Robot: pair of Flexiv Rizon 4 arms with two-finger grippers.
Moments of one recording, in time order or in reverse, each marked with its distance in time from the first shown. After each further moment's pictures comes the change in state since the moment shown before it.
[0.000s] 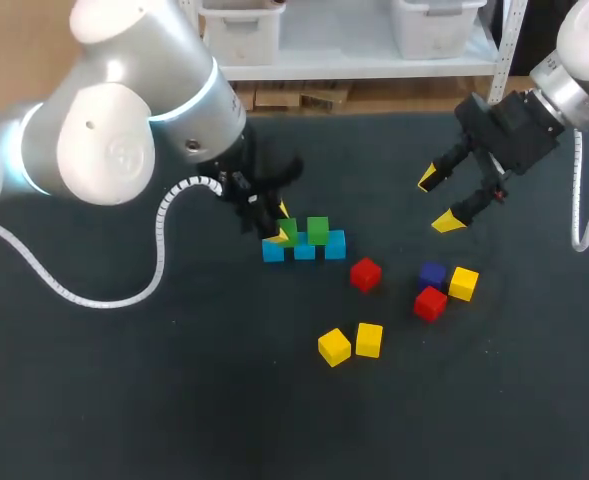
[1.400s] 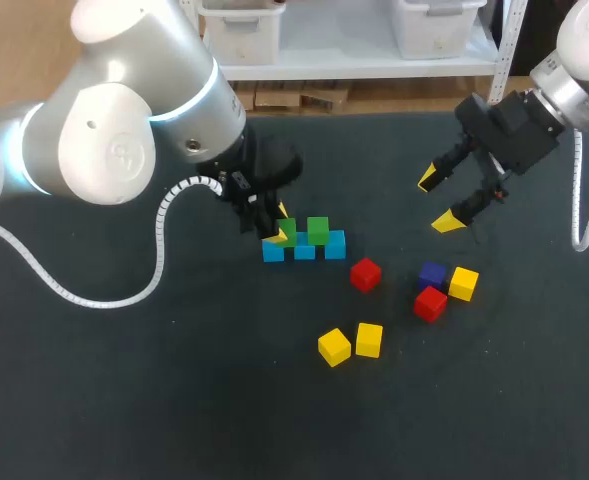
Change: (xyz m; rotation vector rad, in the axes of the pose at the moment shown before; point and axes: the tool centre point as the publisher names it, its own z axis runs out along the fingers) left arm 0.002 0.001 0.001 0.001 0.005 -0.005; right arm 0.000 0.000 0.000 0.000 0.000 0.000
